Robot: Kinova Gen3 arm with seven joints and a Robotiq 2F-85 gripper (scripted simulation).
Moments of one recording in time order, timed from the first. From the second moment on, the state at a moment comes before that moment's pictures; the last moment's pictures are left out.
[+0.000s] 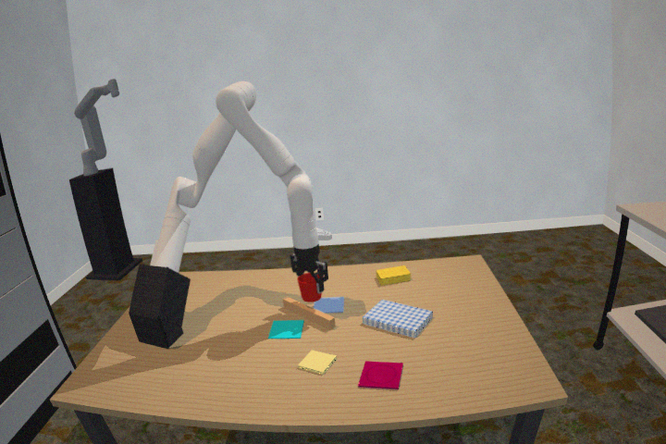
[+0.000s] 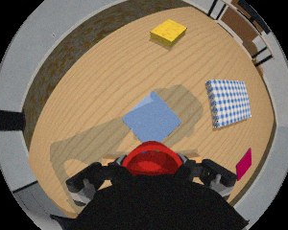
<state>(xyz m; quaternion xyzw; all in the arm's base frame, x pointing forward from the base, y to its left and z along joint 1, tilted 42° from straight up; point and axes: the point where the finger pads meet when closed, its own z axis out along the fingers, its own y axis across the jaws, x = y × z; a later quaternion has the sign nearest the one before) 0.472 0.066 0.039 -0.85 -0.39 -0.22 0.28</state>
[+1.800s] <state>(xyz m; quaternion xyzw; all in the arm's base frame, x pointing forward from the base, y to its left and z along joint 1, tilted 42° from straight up) 0.404 0.003 -0.030 -0.85 -0.38 -0.22 0.29</state>
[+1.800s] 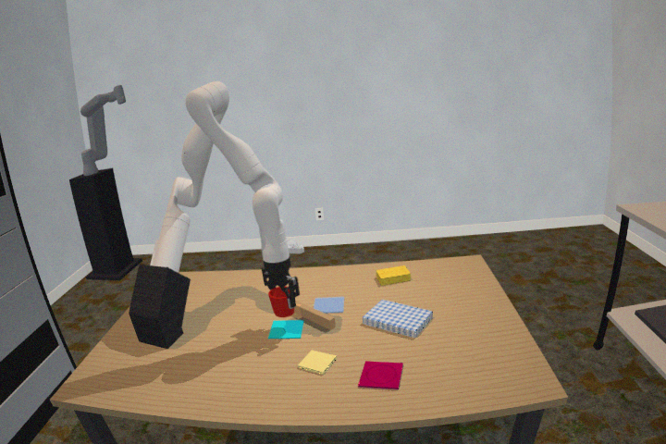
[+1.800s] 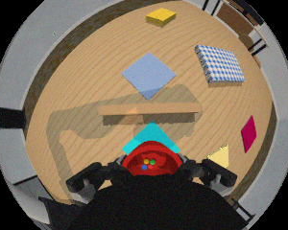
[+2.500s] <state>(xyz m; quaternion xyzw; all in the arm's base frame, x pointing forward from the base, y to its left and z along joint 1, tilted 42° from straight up) 0.407 0.012 -0.051 -0.85 -0.38 -0.22 0.28</state>
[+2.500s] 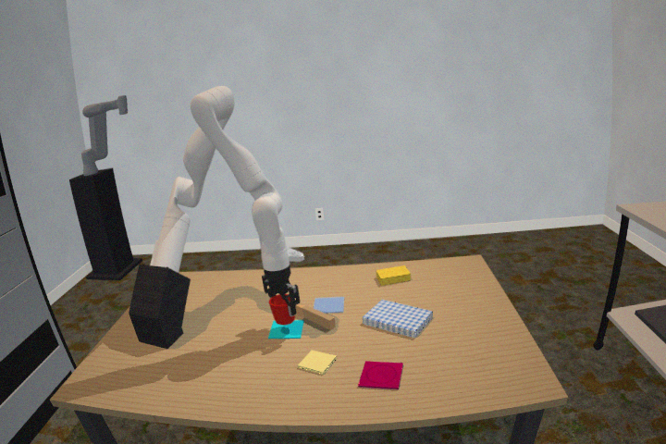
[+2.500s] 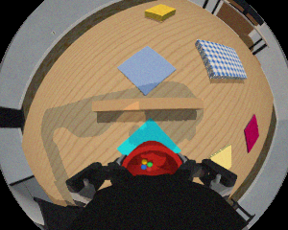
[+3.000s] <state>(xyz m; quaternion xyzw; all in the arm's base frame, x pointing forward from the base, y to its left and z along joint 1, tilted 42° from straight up) 0.408 0.029 -0.066 -0.85 -0.39 -0.22 0.29</state>
